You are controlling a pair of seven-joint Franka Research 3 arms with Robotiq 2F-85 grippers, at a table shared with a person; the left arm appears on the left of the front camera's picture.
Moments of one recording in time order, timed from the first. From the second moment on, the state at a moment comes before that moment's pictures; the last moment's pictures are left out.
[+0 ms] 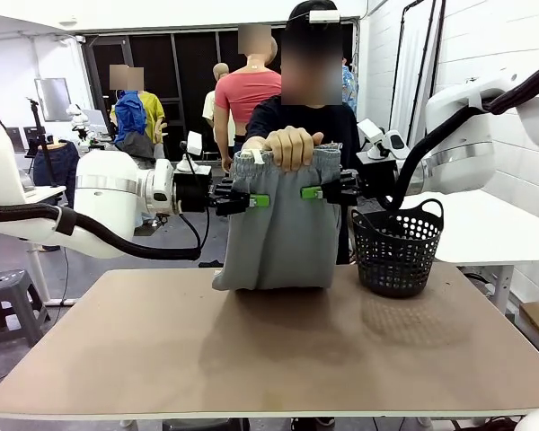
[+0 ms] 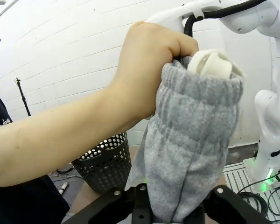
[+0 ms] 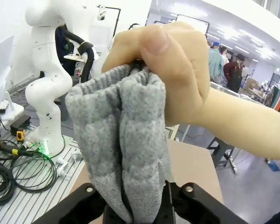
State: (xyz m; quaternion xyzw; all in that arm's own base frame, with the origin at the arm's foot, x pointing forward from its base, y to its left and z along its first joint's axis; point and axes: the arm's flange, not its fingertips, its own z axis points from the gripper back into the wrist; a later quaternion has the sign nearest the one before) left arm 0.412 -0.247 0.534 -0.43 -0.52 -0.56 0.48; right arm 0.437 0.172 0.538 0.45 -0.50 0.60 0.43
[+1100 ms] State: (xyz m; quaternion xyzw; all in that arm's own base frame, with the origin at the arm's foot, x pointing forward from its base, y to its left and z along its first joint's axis) left arm 0.415 -0.244 0.530 -0.44 -0.51 -0.56 0.48; right arm 0.446 0.173 0.535 0.46 -0.48 0.60 0.44
